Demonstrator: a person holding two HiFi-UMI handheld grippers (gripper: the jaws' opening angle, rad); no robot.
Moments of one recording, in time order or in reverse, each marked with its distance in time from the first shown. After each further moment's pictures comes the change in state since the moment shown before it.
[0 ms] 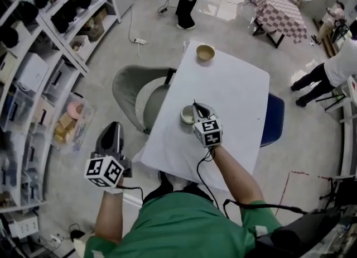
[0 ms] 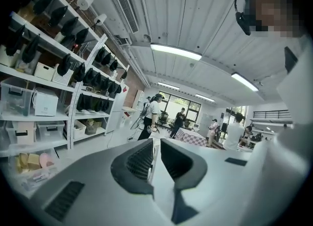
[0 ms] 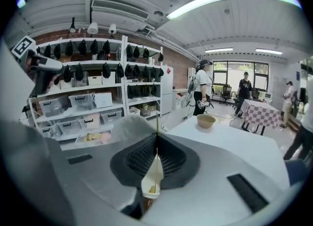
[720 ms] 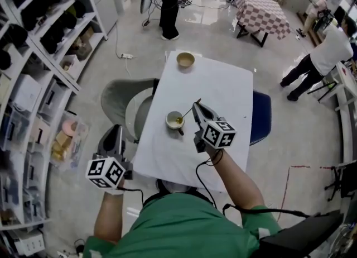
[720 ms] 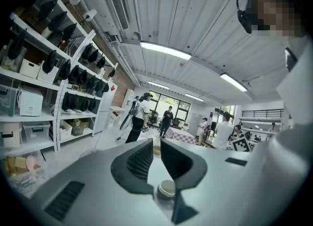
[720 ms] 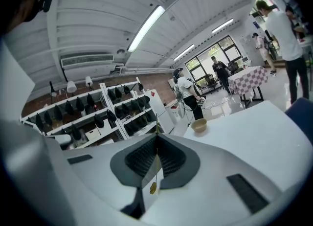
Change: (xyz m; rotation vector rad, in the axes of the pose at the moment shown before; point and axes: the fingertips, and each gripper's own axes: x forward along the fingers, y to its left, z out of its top) left arm 0.023 -0.080 -0.001 0.034 0.013 -0.129; right arm -0.099 -0.063 0.050 0.519 -0.275 0.046
